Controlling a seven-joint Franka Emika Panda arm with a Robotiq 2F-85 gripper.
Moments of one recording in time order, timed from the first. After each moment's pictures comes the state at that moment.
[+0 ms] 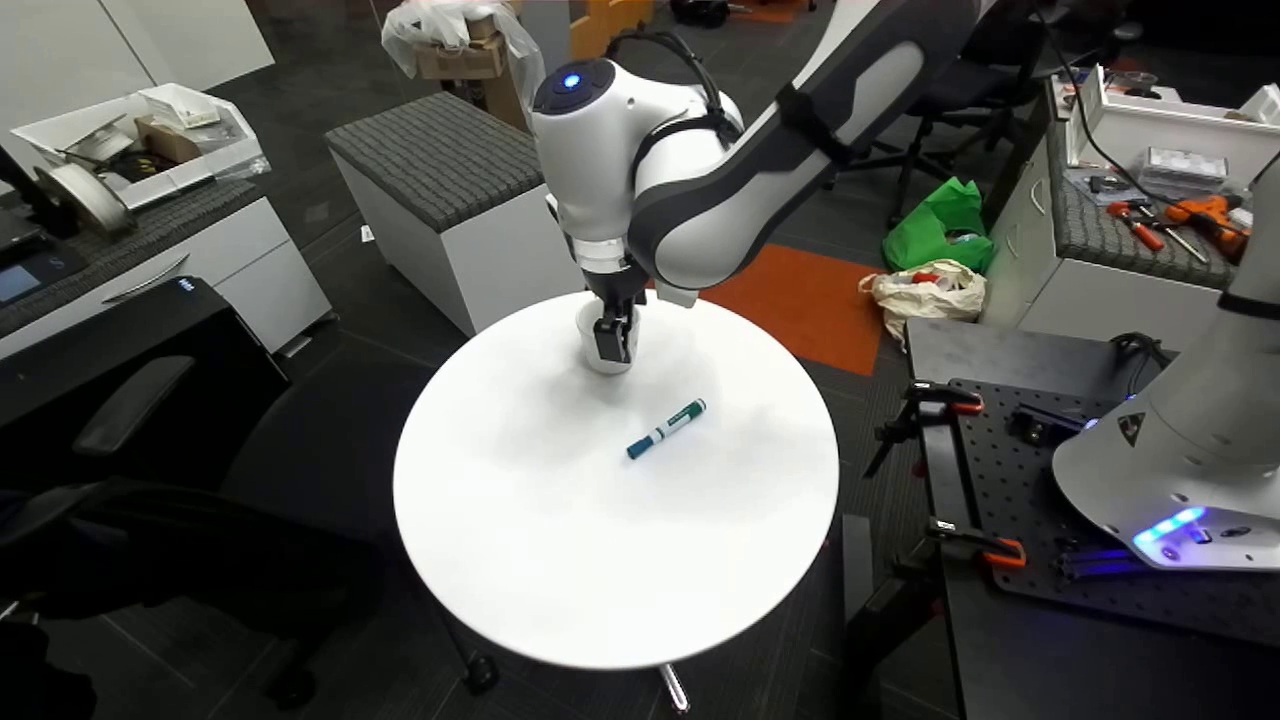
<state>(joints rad) -0.01 0.45 -0.04 -1.98 -0.30 2.38 0.18</state>
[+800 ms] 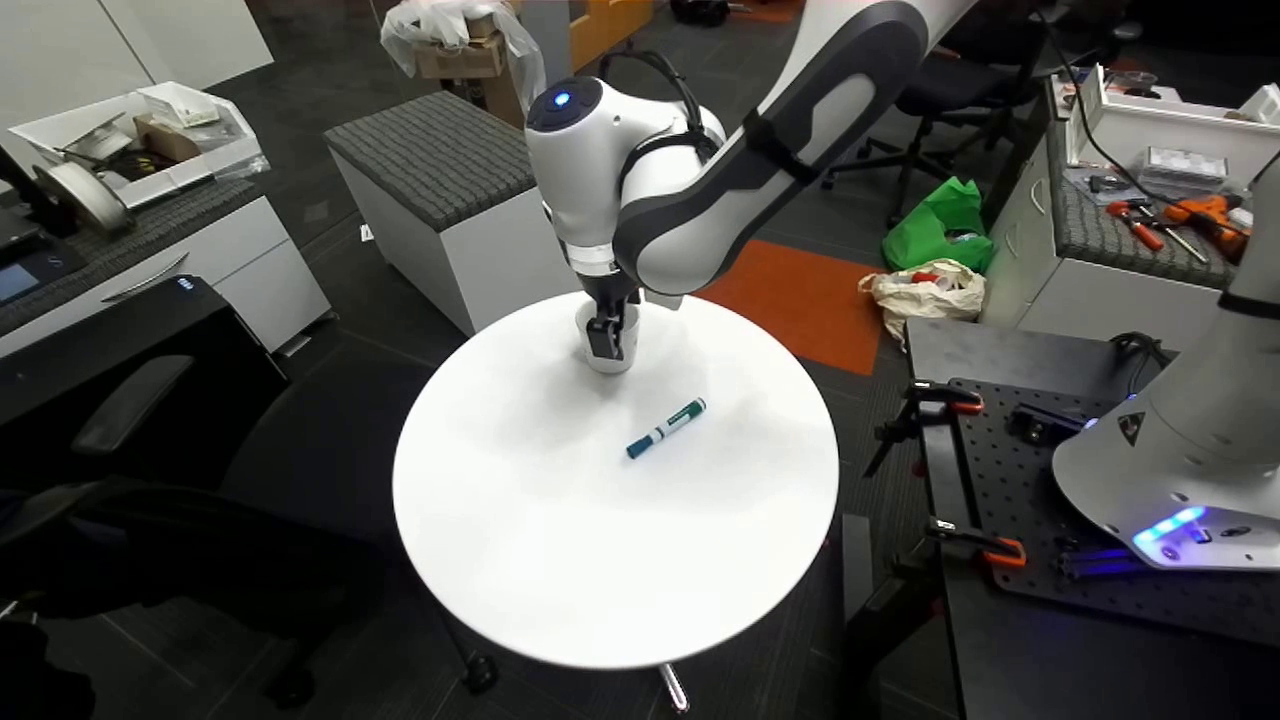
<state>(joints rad) -0.01 0.53 -0.07 -1.91 -0.30 2.39 0.18</state>
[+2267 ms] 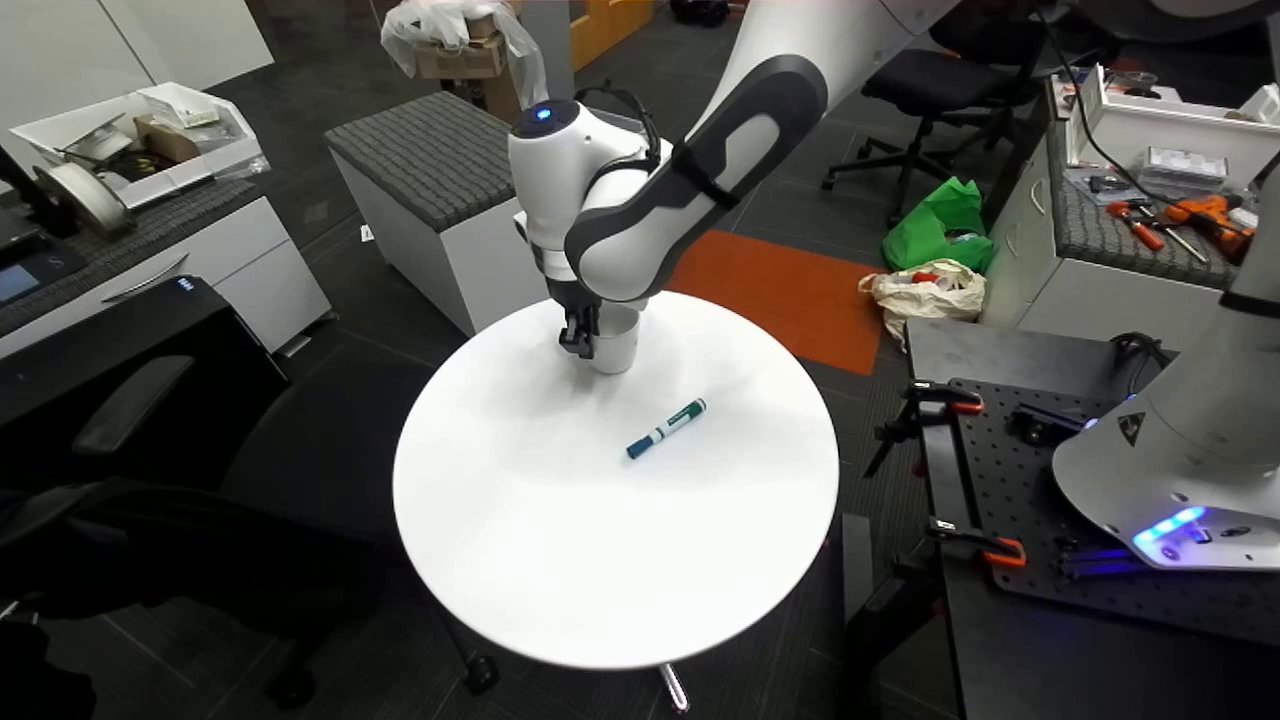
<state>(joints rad) -0.07 0.71 -0.04 -1.72 -0.15 2.46 -0.06</state>
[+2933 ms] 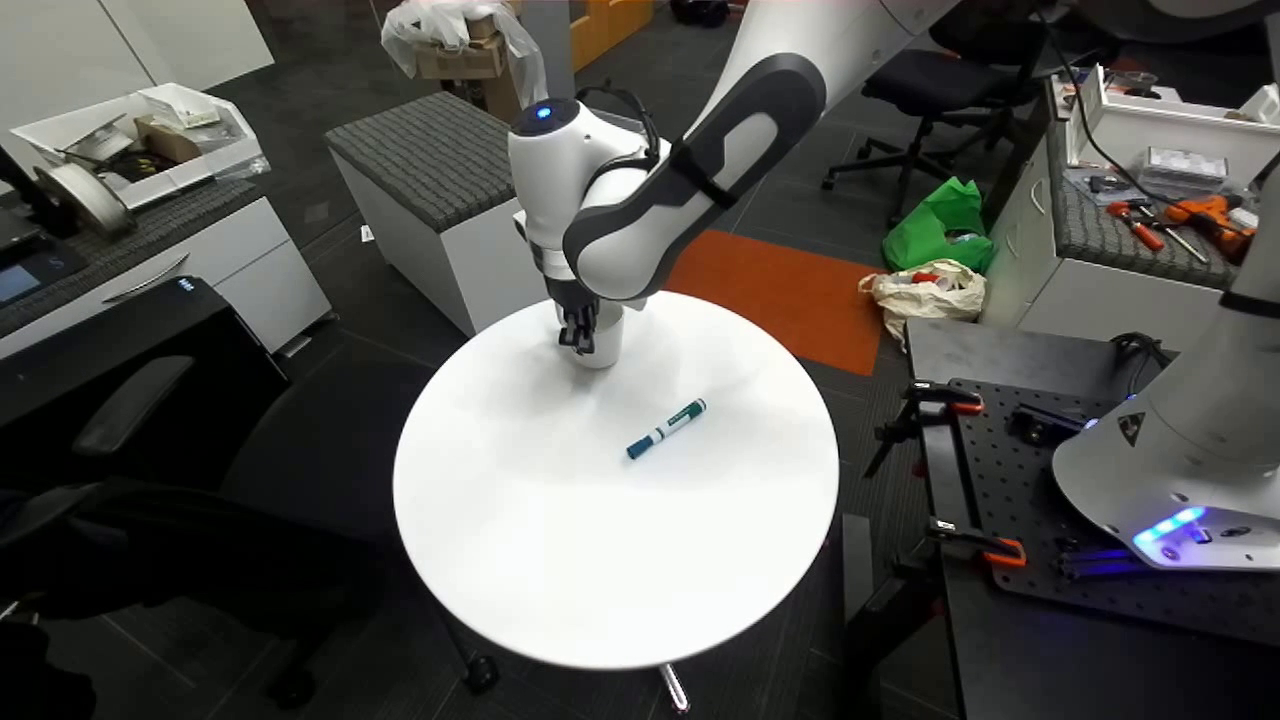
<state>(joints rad) -0.07 0.71 -0.04 -1.71 -0.14 2.46 -0.06</state>
